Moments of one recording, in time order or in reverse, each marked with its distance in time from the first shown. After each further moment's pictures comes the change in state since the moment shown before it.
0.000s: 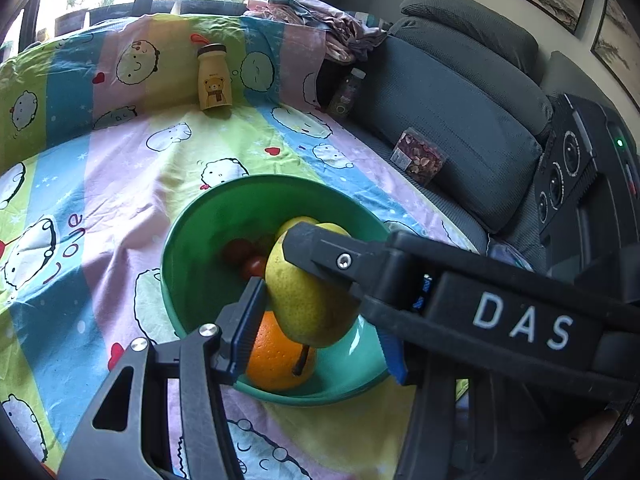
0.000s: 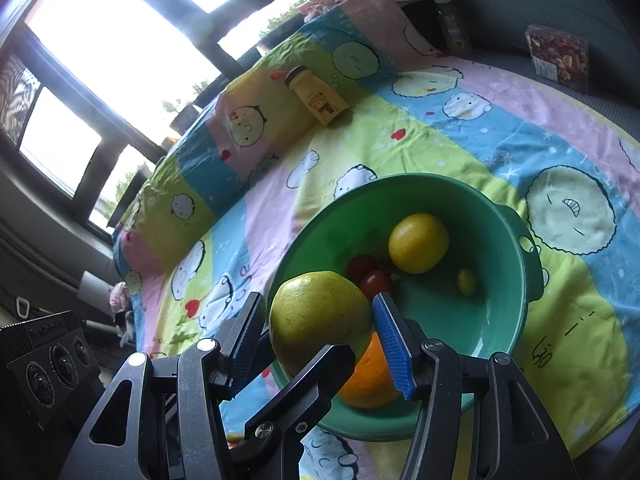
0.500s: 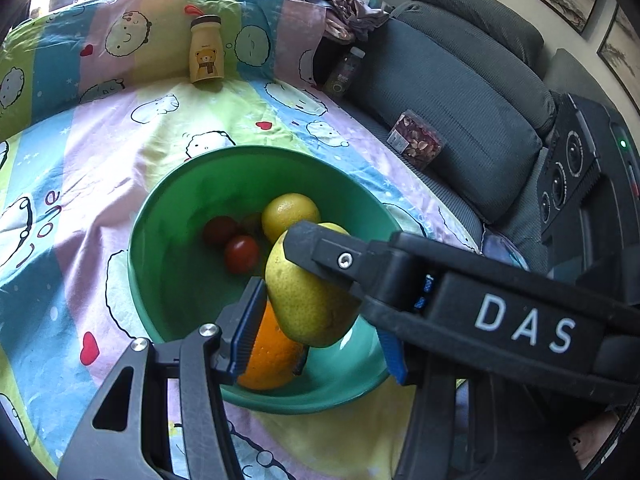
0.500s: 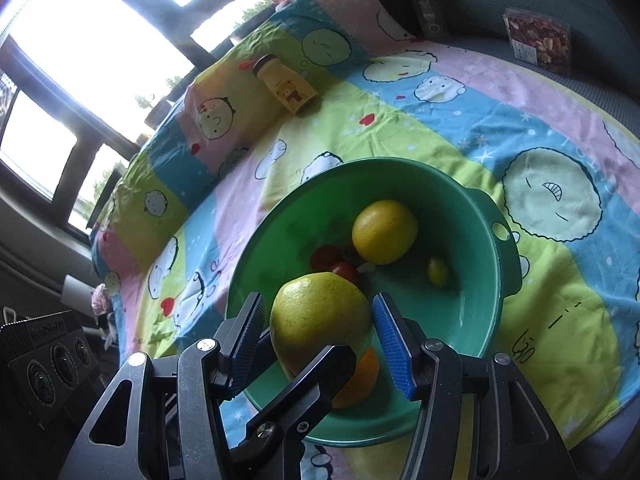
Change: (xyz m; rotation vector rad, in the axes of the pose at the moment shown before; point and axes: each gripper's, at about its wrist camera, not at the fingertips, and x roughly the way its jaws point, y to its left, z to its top) left arm 0.022 0.001 -0.004 -0.032 0.066 -0.035; right arm 0.009 -0.017 0.001 0.034 0.041 -0.062
